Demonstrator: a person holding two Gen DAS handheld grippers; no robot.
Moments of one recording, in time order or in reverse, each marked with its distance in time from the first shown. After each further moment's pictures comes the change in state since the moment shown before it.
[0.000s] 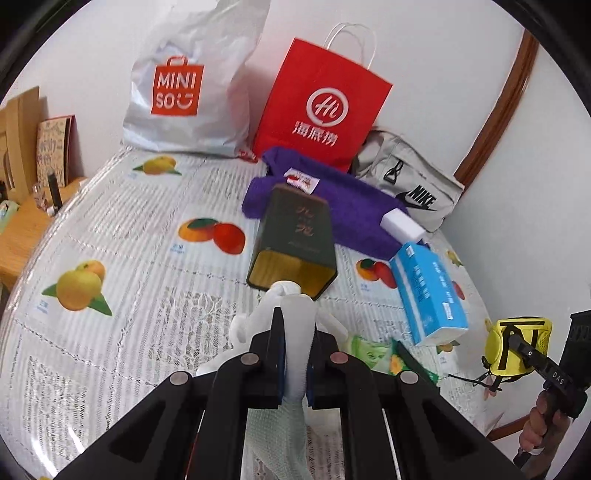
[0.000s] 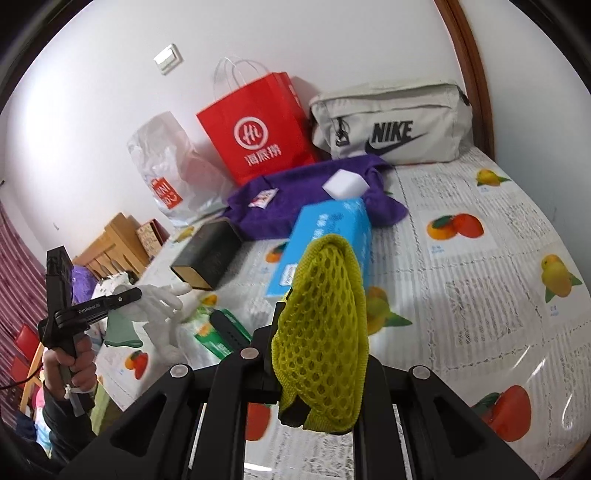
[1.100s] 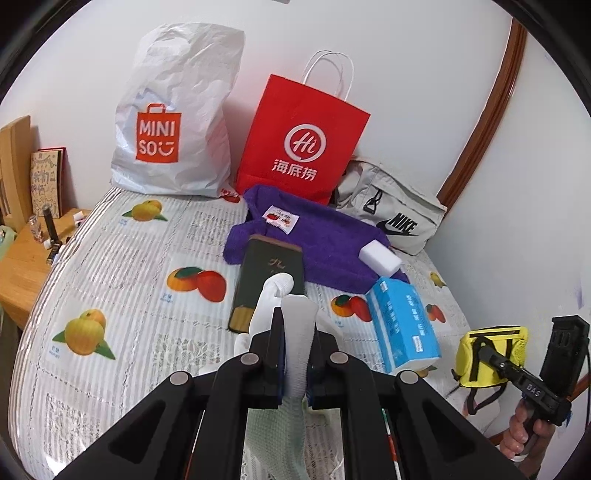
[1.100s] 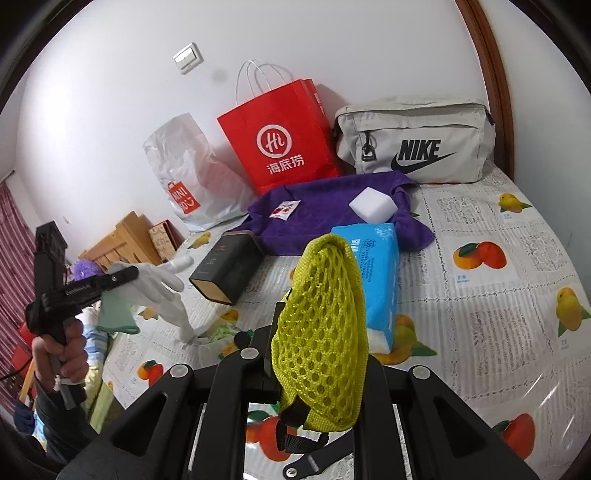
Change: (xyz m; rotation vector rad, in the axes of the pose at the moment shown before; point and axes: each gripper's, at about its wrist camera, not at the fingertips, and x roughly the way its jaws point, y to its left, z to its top) left arm -0.027 -0.024 0.036 0.024 -0.062 -0.030; right arm 0.013 0.021 0.025 -0.045 0.009 0.011
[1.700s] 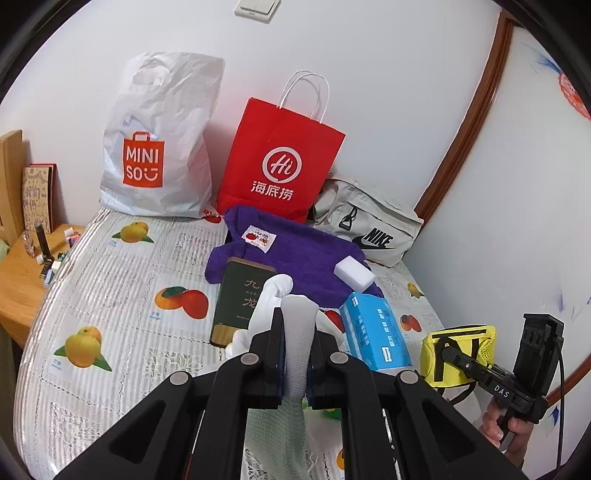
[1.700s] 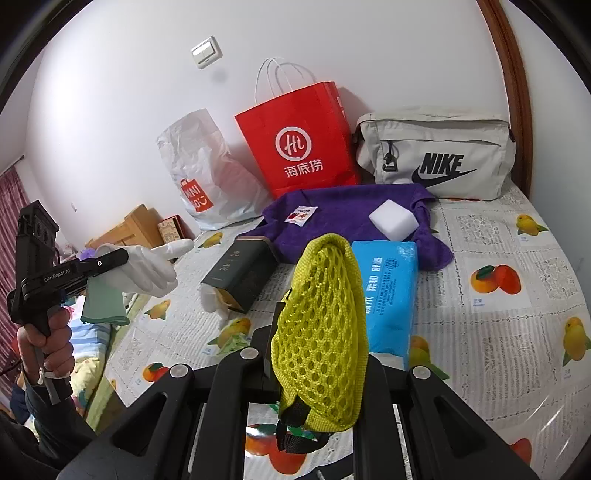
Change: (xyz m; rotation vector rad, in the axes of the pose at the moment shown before) left arm -0.029 -0.017 0.014 0.020 -0.047 -0.048; right arm 0.006 0.017 0.013 -0.054 0.004 0.043
